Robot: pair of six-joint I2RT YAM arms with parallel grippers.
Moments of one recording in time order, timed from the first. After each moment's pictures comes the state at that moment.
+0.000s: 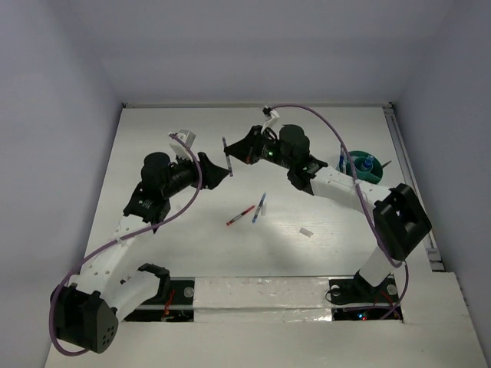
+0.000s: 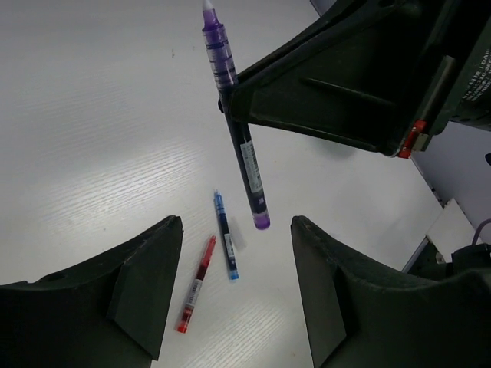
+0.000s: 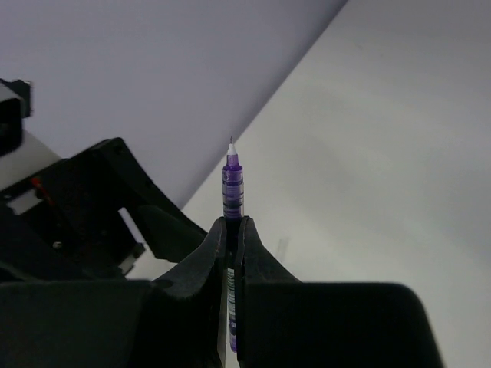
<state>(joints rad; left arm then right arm) -0.31 0.96 0.72 0.01 0.45 -0.42 0.70 1.66 1.19 0.45 -0.35 0.67</state>
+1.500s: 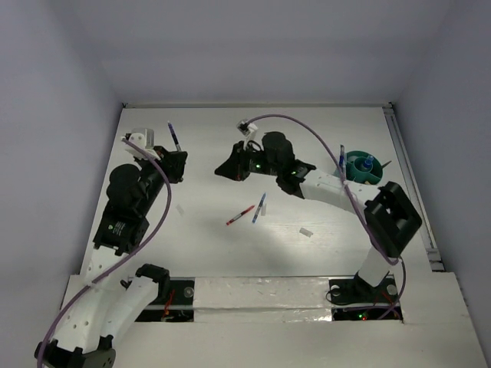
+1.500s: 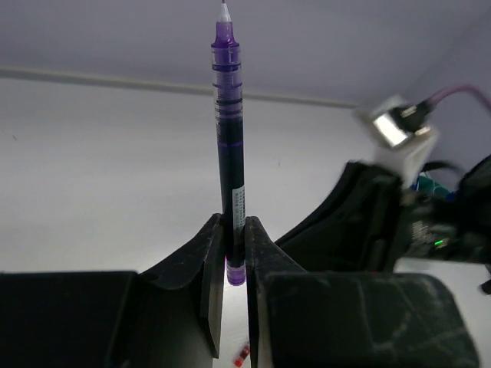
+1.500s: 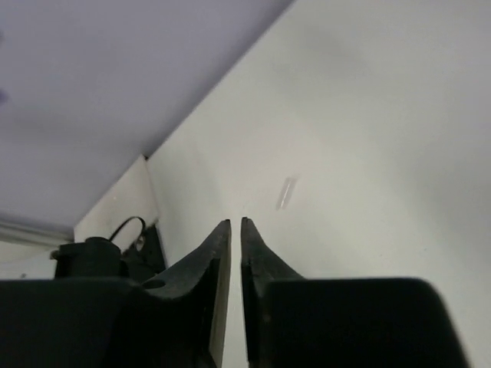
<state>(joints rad) -0.30 0.69 0.85 -0.22 0.04 -0.36 0.77 1.70 1.21 0.35 -0.48 0.57</state>
